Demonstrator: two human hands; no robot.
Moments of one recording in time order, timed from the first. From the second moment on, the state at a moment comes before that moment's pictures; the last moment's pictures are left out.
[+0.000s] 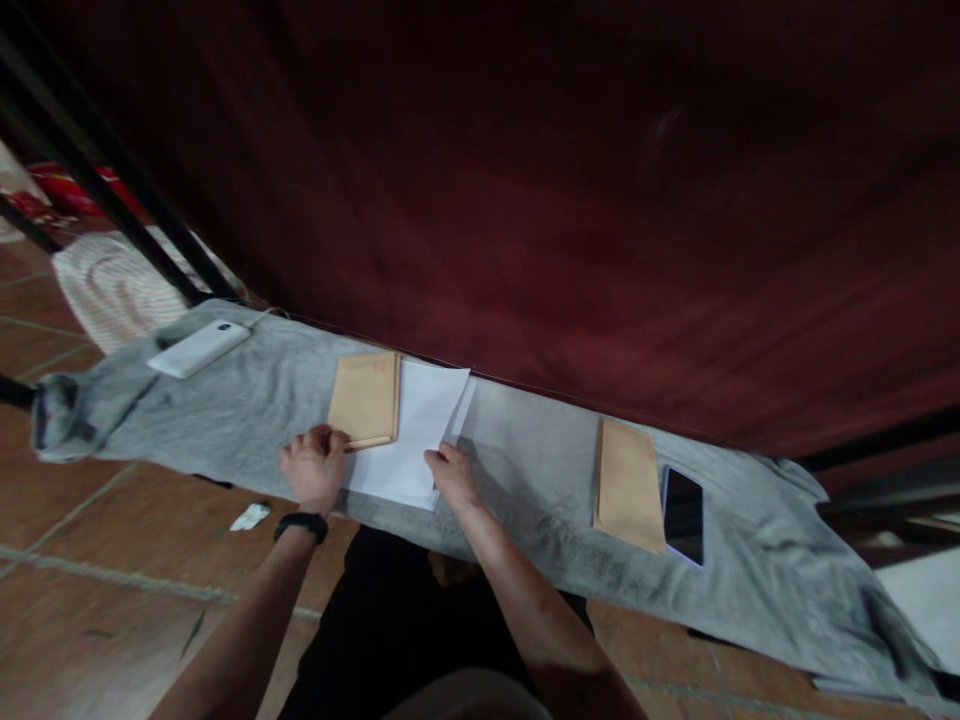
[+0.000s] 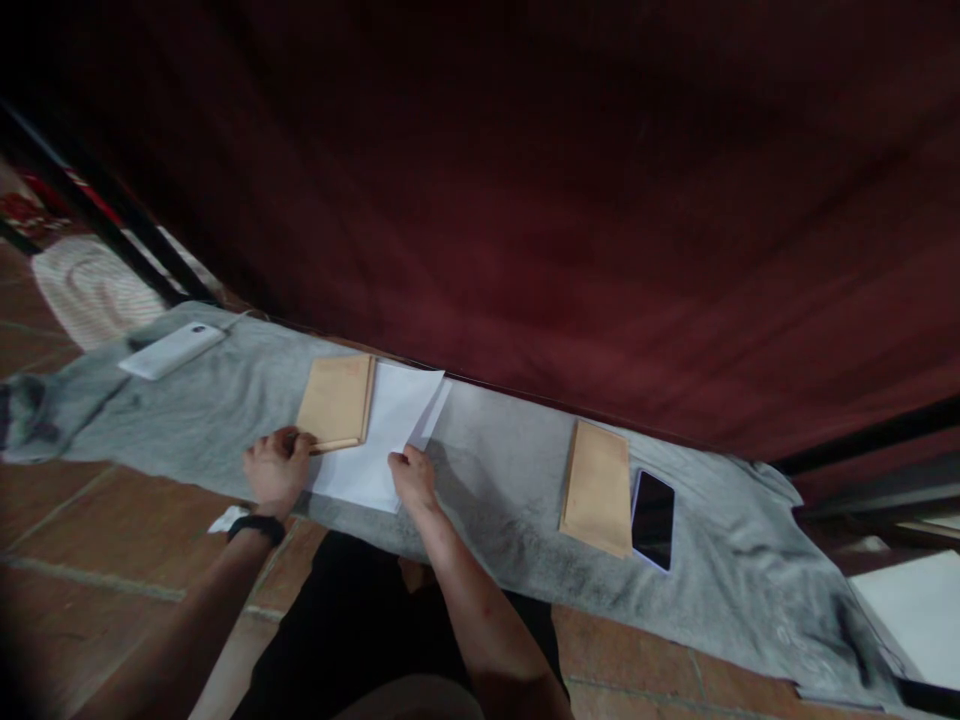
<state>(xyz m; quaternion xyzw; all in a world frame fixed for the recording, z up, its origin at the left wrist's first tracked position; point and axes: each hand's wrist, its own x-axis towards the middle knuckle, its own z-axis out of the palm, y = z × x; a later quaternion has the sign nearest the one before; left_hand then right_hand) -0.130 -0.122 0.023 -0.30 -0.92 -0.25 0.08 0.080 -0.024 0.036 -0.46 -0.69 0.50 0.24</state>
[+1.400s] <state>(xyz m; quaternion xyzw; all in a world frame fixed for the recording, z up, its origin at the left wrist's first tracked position) 0.127 -0.105 0.010 -0.73 -0.65 -0.22 -0.07 0.324 -0.048 -0.005 -0.58 -0.72 0.19 0.34</state>
